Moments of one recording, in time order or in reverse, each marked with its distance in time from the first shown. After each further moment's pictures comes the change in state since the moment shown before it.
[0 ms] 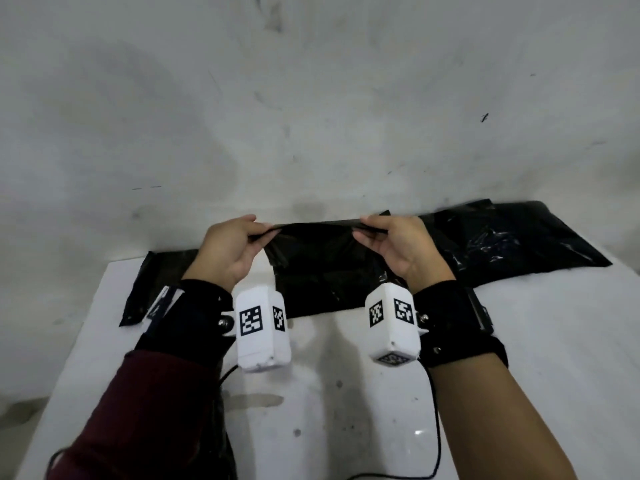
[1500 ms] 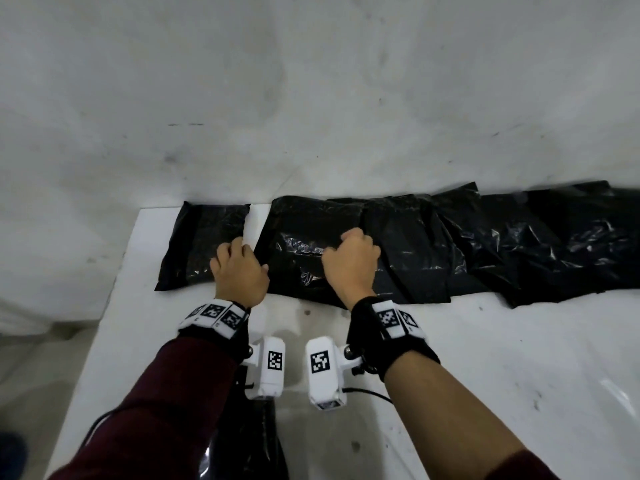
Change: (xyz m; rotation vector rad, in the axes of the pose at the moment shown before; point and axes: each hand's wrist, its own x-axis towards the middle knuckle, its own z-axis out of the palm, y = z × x) left_hand 0.104 -0.080 -0.167 1.835 0.199 0.222; right_hand 0.056 0.188 0.087 -1.331 0.130 -0.091
